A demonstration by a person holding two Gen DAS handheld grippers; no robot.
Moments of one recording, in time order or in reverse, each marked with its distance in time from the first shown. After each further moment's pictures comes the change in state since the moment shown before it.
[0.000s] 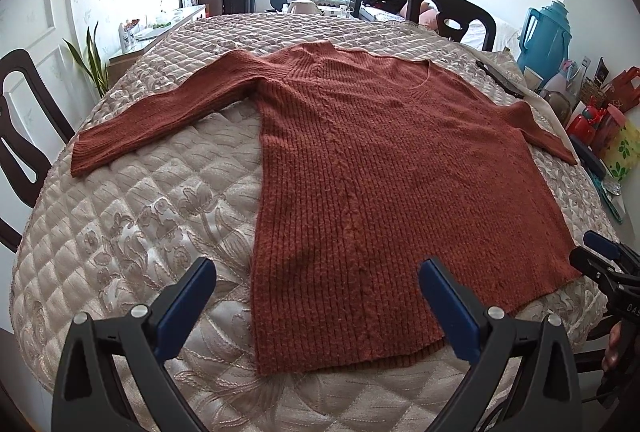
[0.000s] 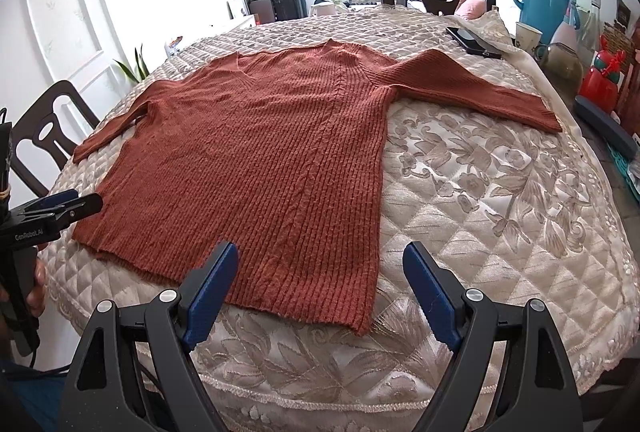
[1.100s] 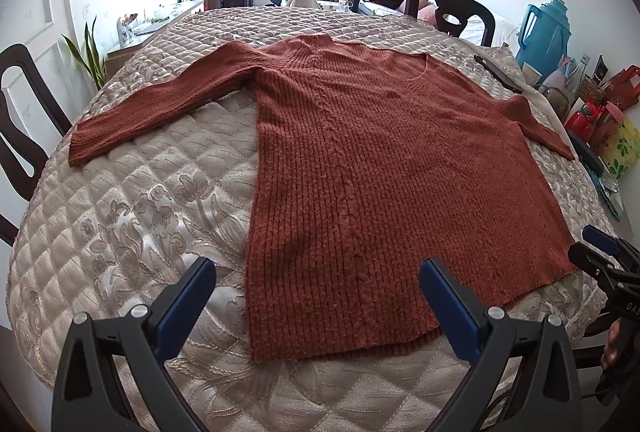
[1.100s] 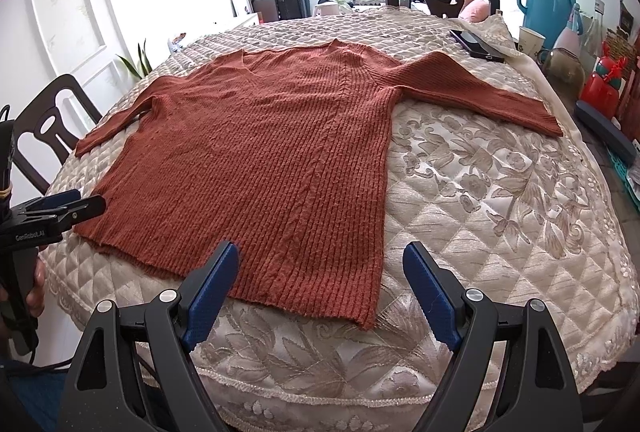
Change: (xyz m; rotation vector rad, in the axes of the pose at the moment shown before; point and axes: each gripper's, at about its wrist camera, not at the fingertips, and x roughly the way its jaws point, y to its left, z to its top) left arm -0.003 -0.003 -0.003 -0.009 0.022 -0.005; right arm -0.002 0.003 -0.001 -0.019 0.002 -0.001
